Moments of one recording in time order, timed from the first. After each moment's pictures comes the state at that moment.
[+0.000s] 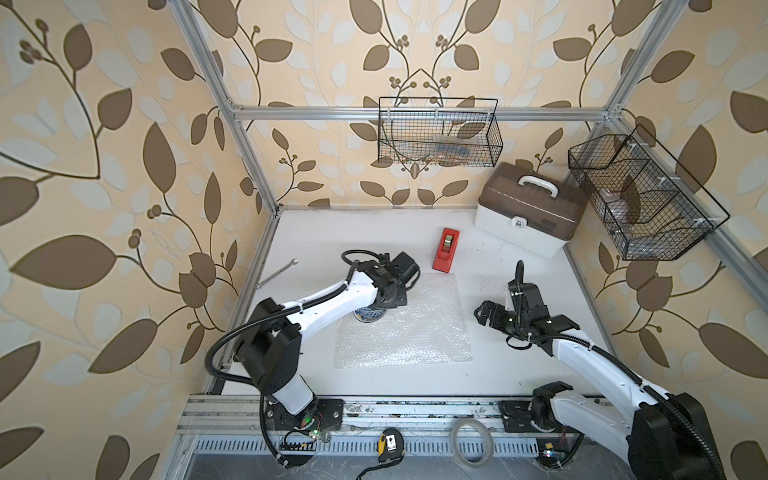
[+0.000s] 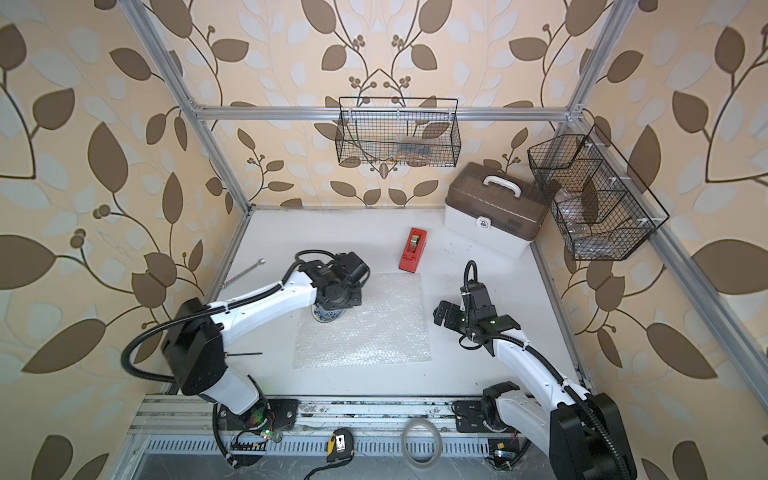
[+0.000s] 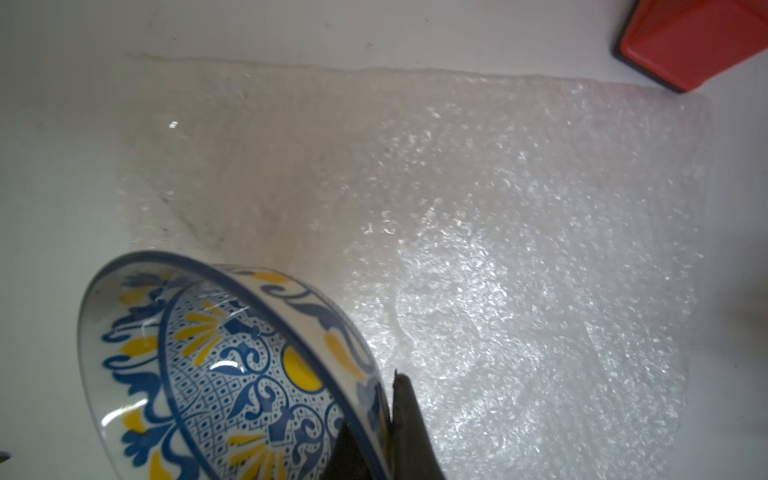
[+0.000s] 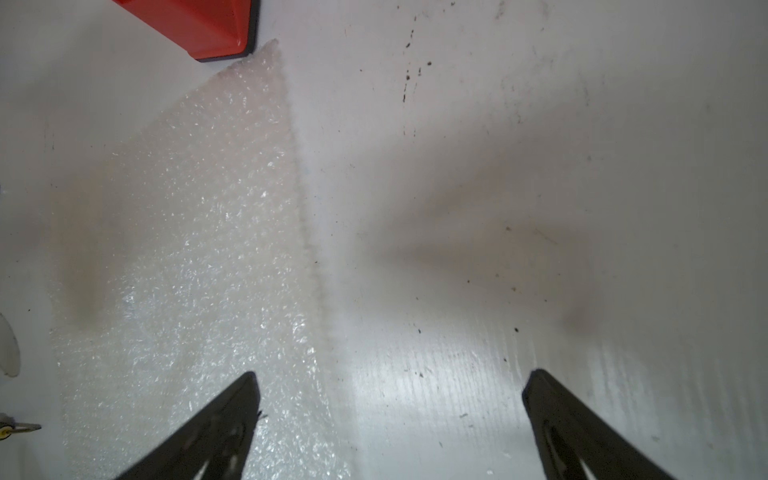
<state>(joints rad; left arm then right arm) -0.78 1.66 1.27 -0.87 -0.22 -0.86 0.24 1.04 0.49 -0.42 -0.10 0.61</state>
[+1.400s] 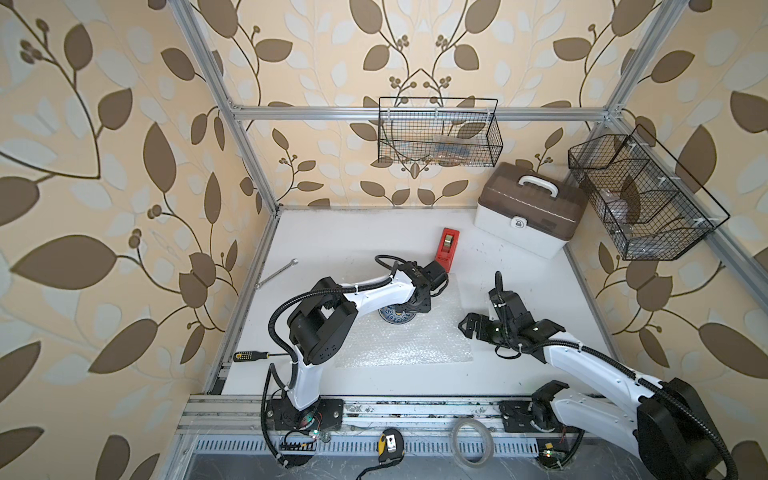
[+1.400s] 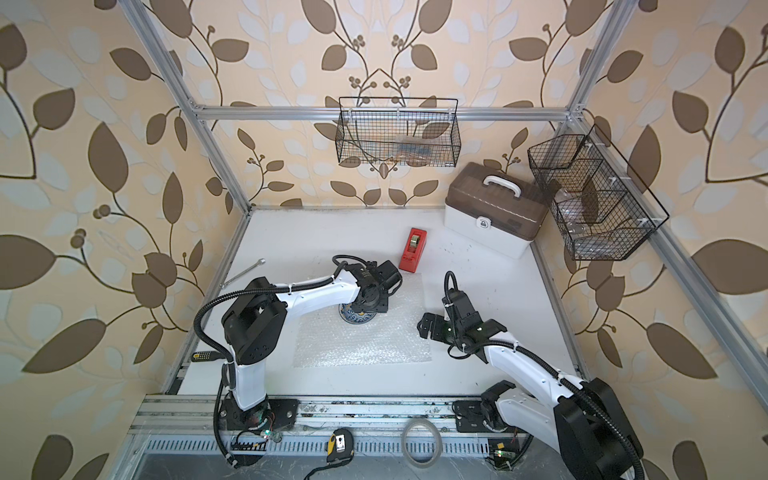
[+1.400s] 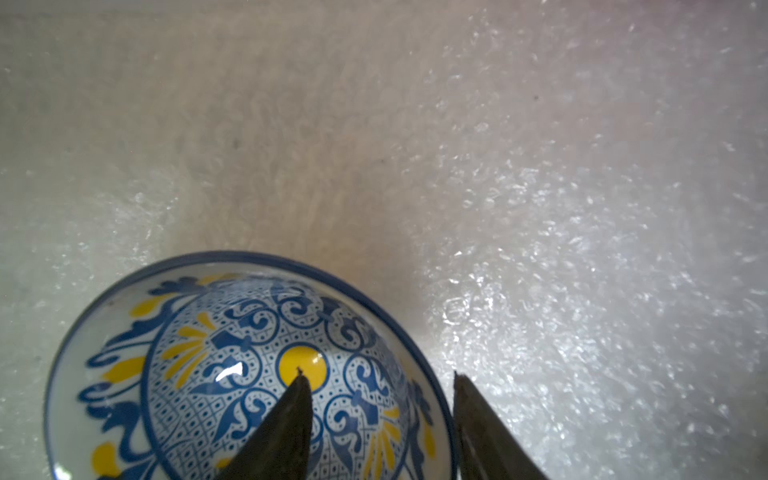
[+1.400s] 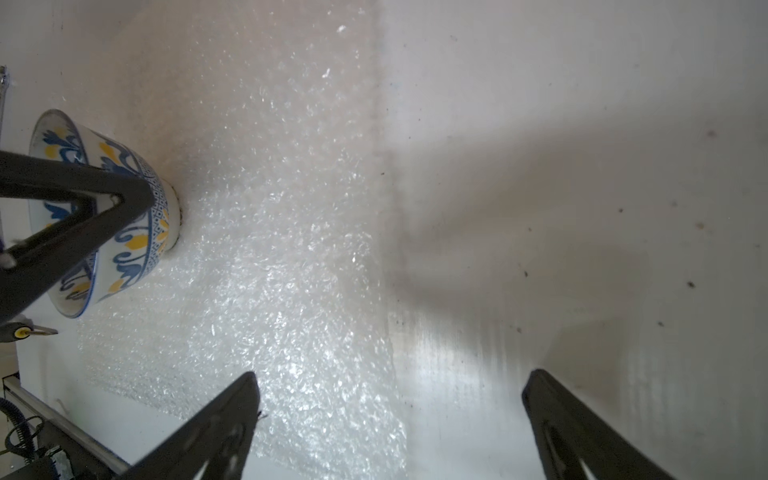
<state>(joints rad) -0.85 1.93 1.41 -0.81 -0.22 -0.87 0.46 1.06 0.44 -0.37 -0.11 0.70</state>
